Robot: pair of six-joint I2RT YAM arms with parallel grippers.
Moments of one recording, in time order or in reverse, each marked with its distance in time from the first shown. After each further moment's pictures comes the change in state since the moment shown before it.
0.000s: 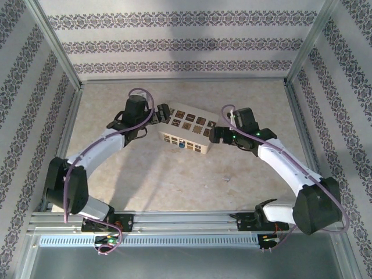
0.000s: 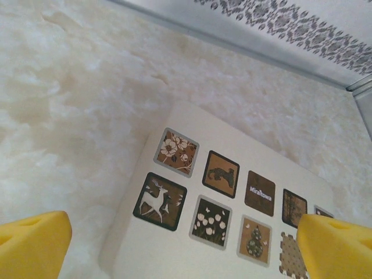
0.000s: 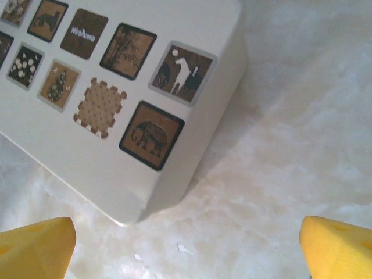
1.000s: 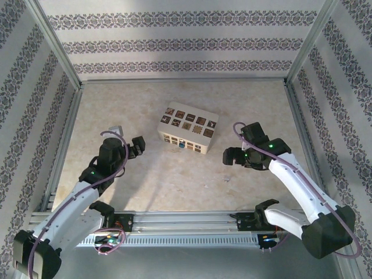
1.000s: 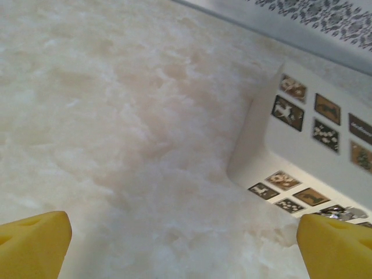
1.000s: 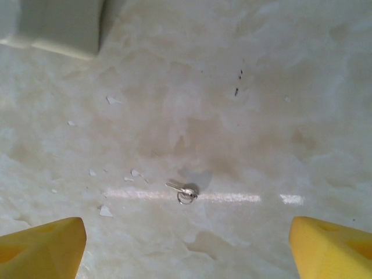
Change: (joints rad) left arm 0.000 -0.699 -0.586 -0.086 -0.251 0.037; right arm 0.013 -0.212 -0.060 -0.484 0.037 0.082
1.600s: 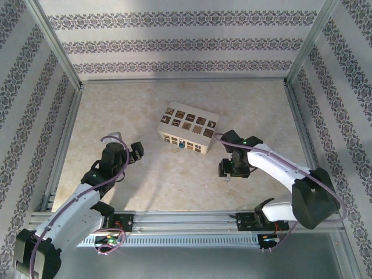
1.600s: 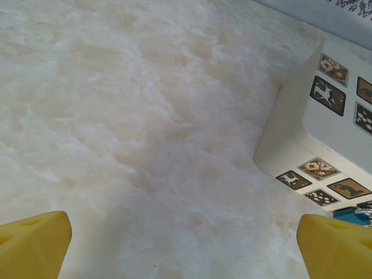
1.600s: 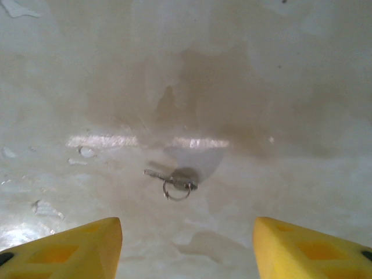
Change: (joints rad) left arm 0.000 0.011 -0.042 -0.003 -0.037 -0.033; right arm 0.141 0.303 -0.065 0.077 0.018 0.085
